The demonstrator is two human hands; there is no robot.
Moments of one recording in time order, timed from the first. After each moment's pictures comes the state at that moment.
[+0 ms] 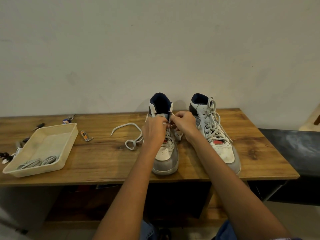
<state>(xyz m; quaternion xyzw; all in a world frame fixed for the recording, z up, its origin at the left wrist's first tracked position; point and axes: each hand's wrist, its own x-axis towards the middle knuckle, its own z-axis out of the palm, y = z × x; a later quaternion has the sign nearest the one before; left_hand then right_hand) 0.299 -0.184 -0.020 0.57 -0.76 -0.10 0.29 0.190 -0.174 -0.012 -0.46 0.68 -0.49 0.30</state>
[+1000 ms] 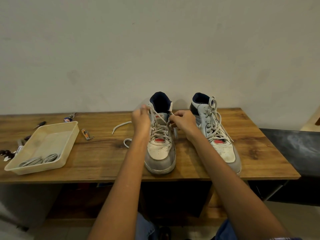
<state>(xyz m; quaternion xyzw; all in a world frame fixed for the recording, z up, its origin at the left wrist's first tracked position) 0.316 -0.182 0.012 0.53 -0.44 -0.43 0.59 0.189 -0.174 -0.011 -0.48 0.67 -0.48 0.29</state>
